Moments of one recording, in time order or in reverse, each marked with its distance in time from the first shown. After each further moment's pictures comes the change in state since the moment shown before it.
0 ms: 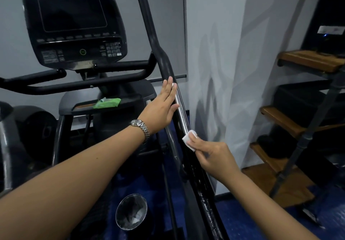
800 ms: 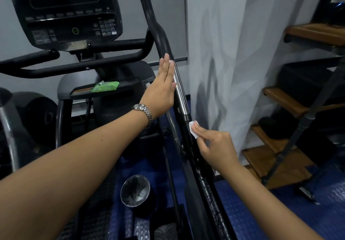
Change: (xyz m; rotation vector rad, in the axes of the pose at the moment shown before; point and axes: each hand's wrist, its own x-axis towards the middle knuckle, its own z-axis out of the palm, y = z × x) left_hand -0.003 0.012 0.015 -0.050 0.027 -0.084; right_hand -0.027 -0.005 0.006 0.007 0.050 0.158
